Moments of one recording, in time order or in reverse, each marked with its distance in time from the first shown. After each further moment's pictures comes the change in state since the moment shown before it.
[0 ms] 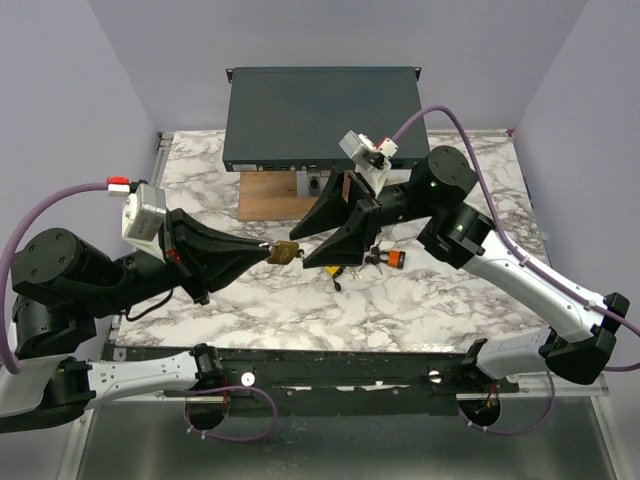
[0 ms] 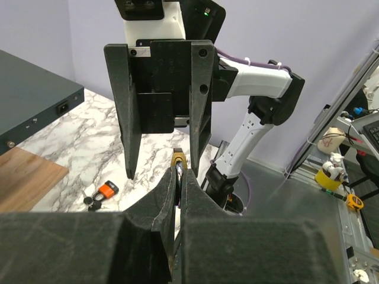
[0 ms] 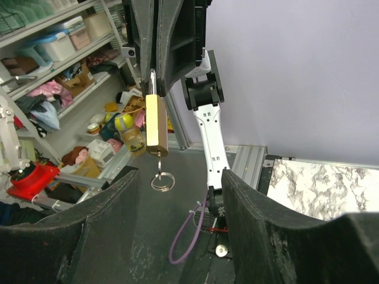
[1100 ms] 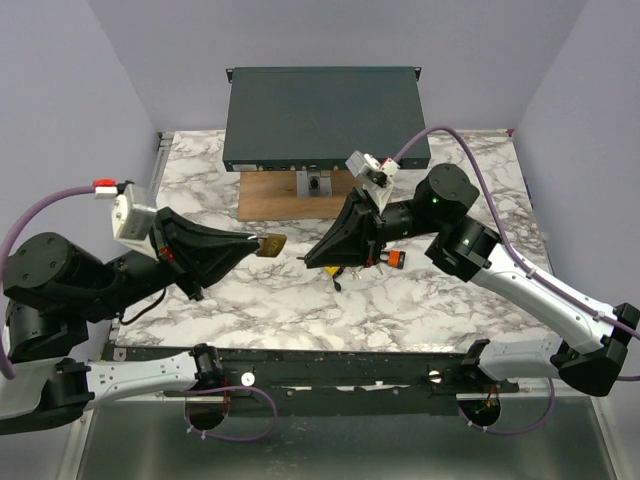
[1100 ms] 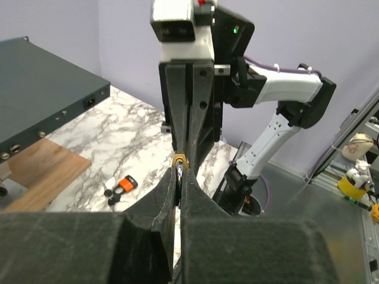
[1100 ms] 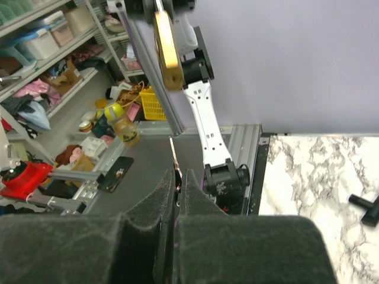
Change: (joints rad) left arm 0.000 -0.006 0.000 -0.033 -0.089 0.026; right arm -0.005 -0.085 -0.145 -0.011 0.042 -0.027
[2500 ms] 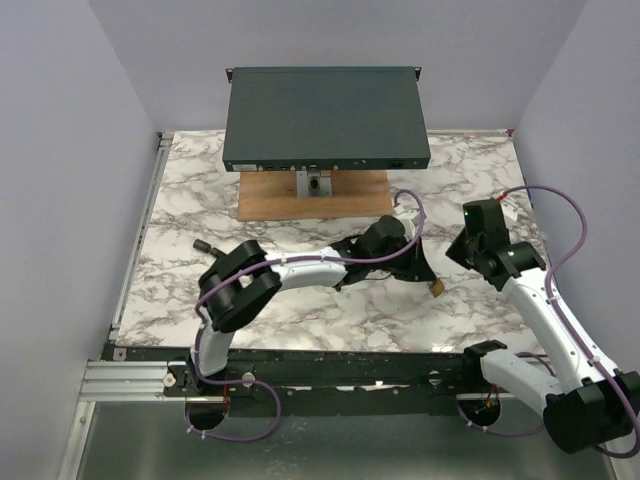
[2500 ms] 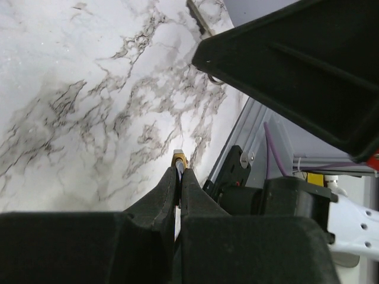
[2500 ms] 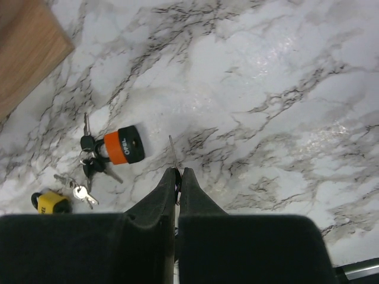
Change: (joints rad) left arm 0.121 1.207 -0.314 0.993 0.376 -0.626; right arm -0.678 -0.264 -0.473 -0.896 1.220 0.322
